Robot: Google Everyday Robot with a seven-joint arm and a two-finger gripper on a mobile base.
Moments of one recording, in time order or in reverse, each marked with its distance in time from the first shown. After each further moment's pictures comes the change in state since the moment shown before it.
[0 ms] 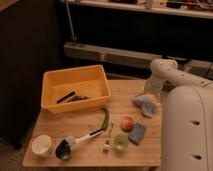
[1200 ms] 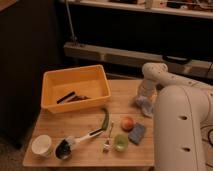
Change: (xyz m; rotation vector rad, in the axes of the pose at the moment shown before) arm 0.007 0.031 0.043 0.004 0.066 -0.060
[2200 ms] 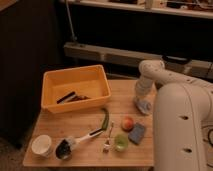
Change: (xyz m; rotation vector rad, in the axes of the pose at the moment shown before) arm 0.000 0.018 -0.025 -0.026 -0.035 -0.037
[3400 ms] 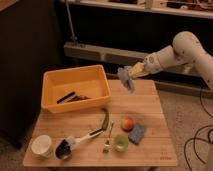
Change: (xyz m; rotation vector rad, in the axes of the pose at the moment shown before) arm 0.072 0.137 -0.258 -0.716 -0.254 -0.540
